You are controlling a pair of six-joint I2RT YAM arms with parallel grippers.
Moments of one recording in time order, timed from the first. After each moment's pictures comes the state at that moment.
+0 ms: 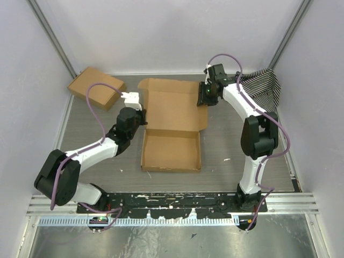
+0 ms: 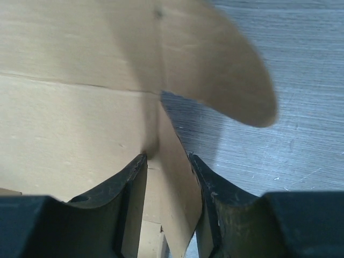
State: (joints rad) left arm -0.56 1.40 0.71 0.44 -0.32 -0.25; right arm 0.26 1.94 1.68 -0.72 -0.15 0.27
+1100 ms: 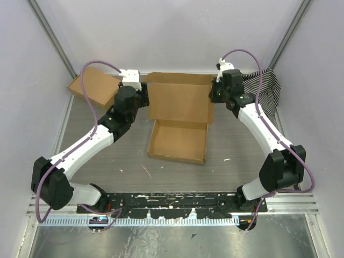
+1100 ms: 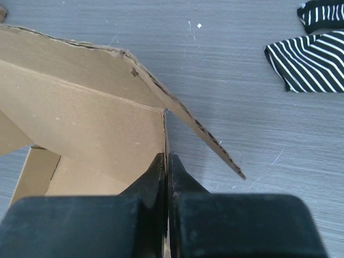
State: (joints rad) left arm -0.61 1.35 1.04 0.10 -0.49 -0.16; right arm 0.26 1.52 1.36 -0.42 -0.02 0.18
